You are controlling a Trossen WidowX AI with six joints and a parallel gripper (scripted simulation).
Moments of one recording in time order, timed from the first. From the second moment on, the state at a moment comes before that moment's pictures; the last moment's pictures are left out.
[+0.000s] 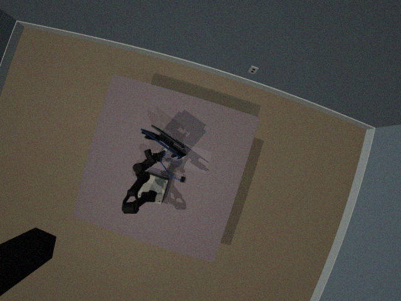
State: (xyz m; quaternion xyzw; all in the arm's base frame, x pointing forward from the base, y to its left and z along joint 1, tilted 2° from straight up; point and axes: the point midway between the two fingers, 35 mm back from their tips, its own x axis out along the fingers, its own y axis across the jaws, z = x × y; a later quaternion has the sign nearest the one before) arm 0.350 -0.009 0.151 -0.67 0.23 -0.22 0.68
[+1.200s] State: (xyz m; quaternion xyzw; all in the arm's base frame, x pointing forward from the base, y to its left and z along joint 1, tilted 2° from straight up) arm 0.362 -0.013 0.151 -0.66 0.23 -0.22 0.68
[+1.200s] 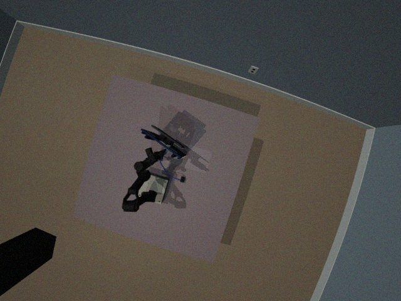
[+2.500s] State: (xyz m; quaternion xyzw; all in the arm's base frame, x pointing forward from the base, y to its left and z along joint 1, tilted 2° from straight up) arm 0.367 -0.014 0.151 -0.66 0.22 -0.22 0.68
